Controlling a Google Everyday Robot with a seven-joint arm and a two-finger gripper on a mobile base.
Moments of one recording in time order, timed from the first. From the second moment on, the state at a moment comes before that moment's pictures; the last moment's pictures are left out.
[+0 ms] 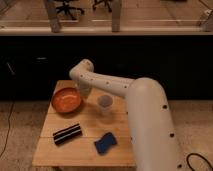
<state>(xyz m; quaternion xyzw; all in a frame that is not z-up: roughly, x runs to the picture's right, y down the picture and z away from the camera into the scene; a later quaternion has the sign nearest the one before) -0.122 0.037 0.911 -0.20 -0.17 -0.50 0.83</state>
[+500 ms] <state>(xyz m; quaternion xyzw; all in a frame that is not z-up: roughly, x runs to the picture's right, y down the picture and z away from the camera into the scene) -0.124 0.038 0.907 -0.20 -0.17 -0.50 0.83</state>
